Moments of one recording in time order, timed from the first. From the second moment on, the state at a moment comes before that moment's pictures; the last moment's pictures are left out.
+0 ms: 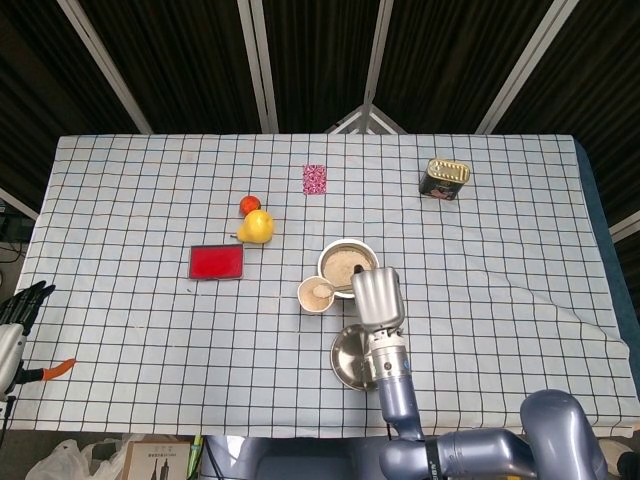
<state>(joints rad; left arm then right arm) -0.09 -1.01 -0.02 -1.75 1.42 1.37 -0.11 0.82 -1.90 0.20 -1.60 -0.87 1.59 -1.32</state>
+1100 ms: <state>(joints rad) -0.09 -1.00 -0.01 -1.76 1.42 1.36 -0.12 0.82 -1.90 0.01 -1.18 -1.39 1.50 -1.09</state>
